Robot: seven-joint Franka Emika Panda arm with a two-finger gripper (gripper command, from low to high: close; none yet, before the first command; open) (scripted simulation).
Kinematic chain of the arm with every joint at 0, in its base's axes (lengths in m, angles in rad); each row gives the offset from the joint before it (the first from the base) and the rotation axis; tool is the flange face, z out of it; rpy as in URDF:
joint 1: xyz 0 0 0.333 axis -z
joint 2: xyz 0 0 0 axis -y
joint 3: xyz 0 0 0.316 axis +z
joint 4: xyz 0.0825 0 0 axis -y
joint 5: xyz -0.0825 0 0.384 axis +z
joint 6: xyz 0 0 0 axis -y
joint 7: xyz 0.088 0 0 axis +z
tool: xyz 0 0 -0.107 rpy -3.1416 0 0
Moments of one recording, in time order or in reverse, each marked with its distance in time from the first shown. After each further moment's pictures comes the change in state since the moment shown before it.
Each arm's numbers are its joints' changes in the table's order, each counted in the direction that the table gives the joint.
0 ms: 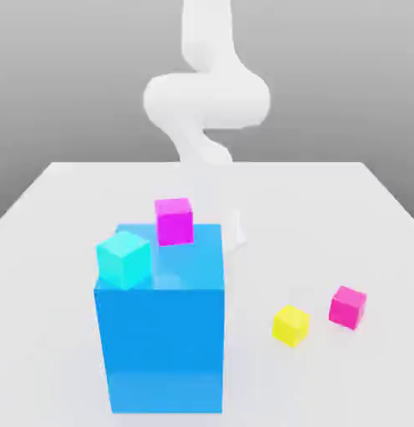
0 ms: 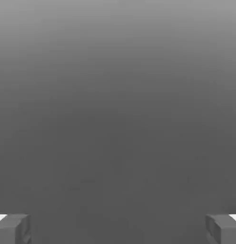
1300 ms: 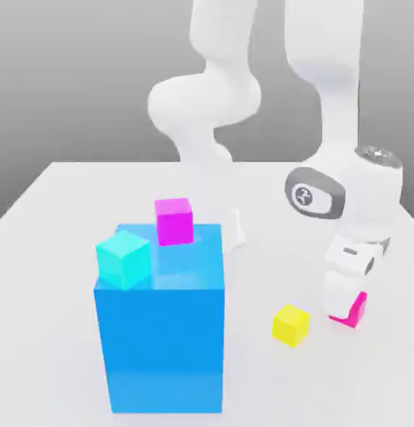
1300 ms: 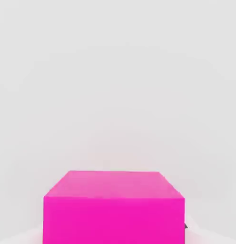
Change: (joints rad) arm -0.546 -0.918 0.112 -0.431 -0.187 0.626 0.048
